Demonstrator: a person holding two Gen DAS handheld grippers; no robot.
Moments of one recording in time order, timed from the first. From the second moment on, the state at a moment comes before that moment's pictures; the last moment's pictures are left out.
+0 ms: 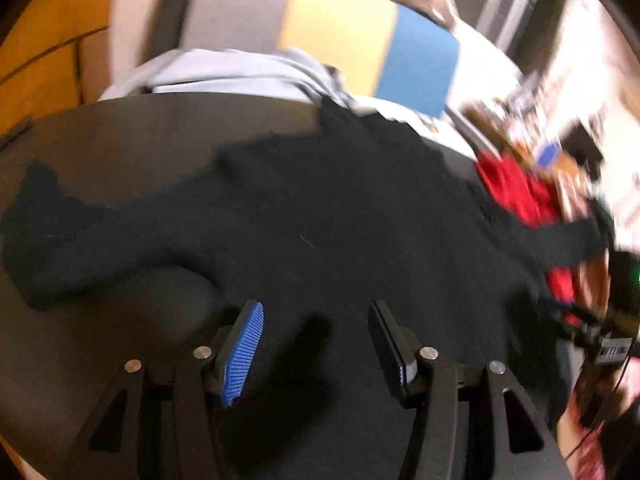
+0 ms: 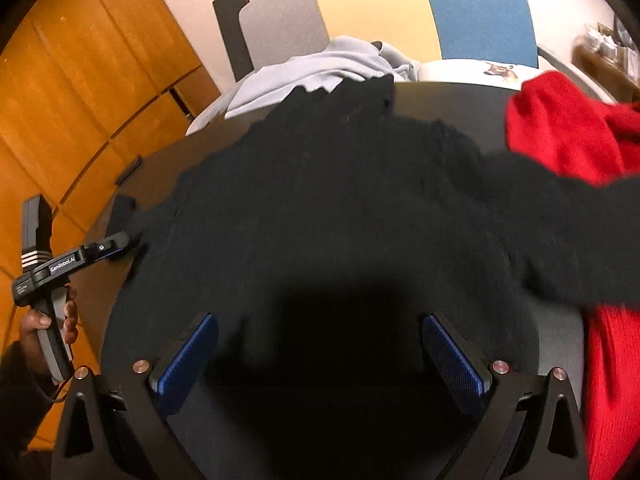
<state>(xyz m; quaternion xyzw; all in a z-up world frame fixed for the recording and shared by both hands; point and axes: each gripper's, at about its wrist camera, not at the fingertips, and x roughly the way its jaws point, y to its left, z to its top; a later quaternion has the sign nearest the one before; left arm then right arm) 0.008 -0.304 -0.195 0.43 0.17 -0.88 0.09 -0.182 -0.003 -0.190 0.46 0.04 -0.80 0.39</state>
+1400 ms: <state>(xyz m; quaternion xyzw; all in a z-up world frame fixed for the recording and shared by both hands) 0.113 -0.352 -0.178 0.39 0.13 -0.87 0.26 -0.087 0.026 -0.208 0.44 0.19 -0.81 0.35</state>
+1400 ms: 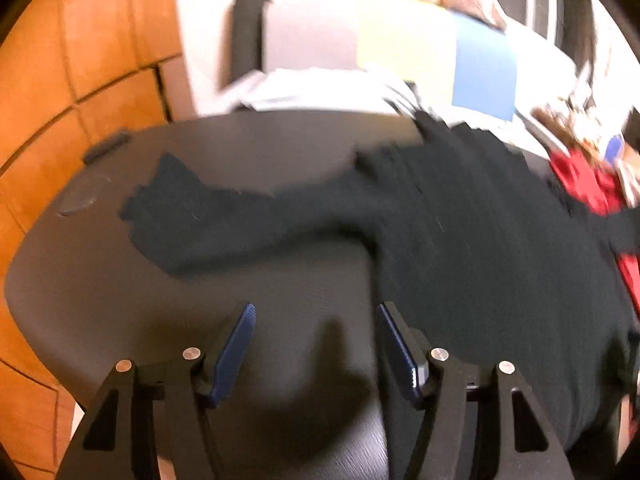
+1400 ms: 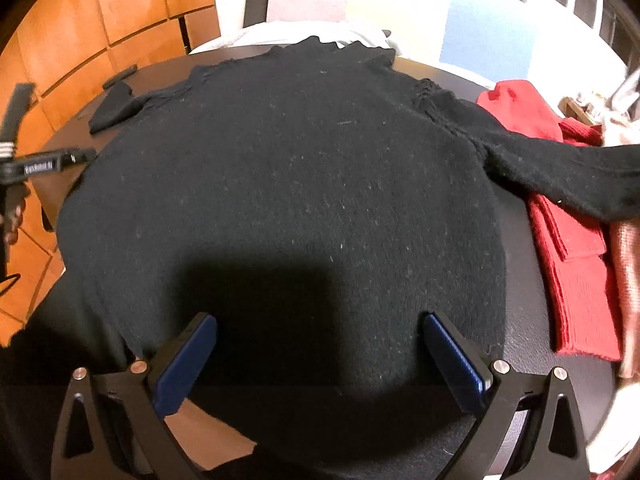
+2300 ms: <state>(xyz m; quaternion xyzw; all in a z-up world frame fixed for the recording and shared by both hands) 0.122 -0.576 -0.166 0.40 0.09 -0.82 0.40 -0.151 -0.089 -0.218 0.39 0.19 -0.82 0.38</state>
